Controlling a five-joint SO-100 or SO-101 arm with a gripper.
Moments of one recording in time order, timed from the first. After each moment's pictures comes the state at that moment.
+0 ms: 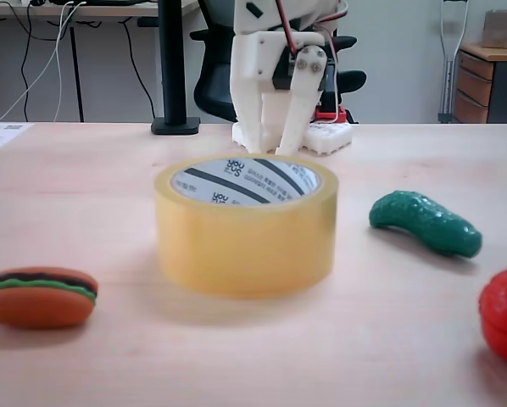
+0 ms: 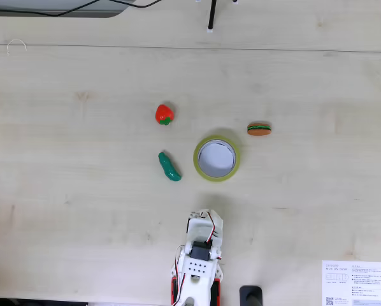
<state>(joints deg) 7.9 193.1 178.5 78.8 -93.5</state>
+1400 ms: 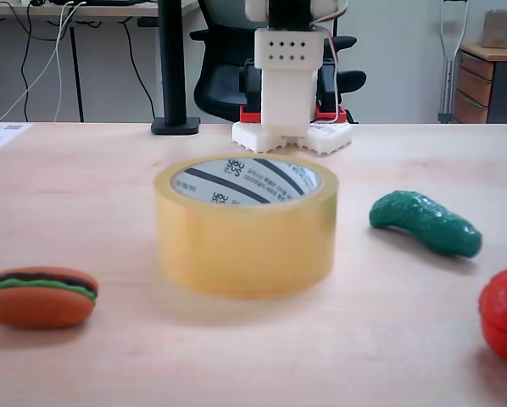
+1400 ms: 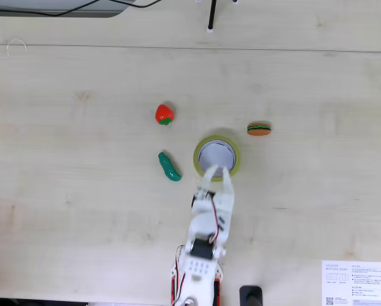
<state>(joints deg) 7.8 158.9 136.3 52.4 -90.0</state>
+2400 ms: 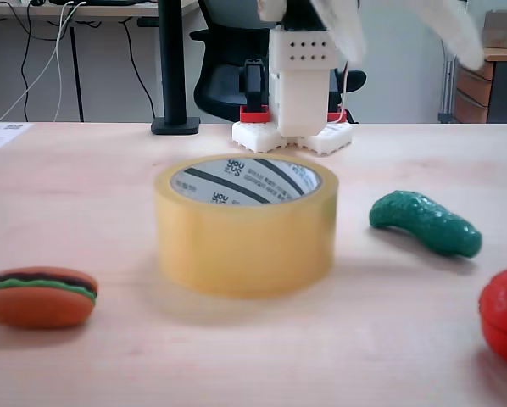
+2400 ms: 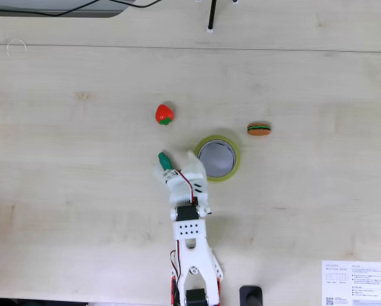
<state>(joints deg) -12.1 134.2 133.5 47.5 -108.8</state>
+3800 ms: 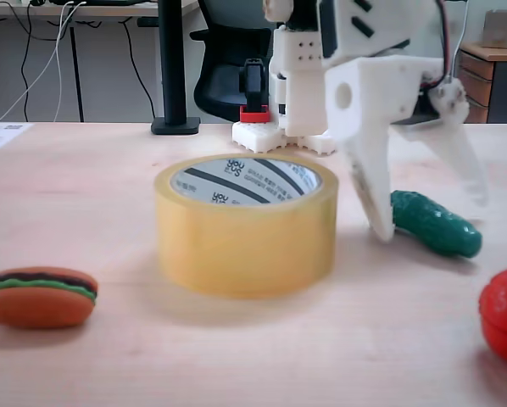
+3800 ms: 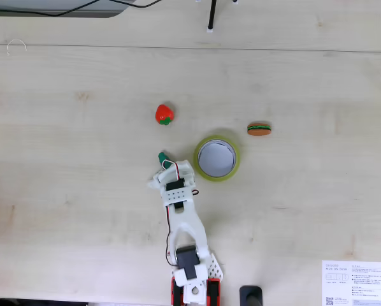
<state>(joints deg) -18.1 99.1 133.8 31.3 -108.9</state>
